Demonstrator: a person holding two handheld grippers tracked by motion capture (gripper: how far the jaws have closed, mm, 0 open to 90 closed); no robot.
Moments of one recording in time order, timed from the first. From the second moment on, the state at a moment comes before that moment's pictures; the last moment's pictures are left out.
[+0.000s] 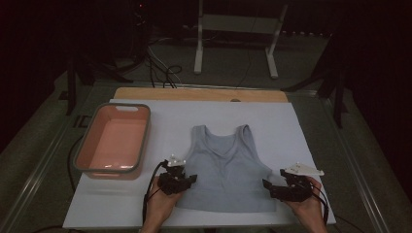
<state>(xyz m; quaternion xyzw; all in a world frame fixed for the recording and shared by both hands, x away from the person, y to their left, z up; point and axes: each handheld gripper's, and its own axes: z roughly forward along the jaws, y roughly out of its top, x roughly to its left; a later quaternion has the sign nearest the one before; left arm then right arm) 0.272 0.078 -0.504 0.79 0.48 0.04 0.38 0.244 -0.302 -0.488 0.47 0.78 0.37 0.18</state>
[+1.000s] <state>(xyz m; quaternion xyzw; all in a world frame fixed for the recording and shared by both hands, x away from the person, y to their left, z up) 0.269 0.111 -0.489 0.78 0.49 0.03 0.39 0.243 -0.303 -0.486 0.47 0.78 0.37 0.18</state>
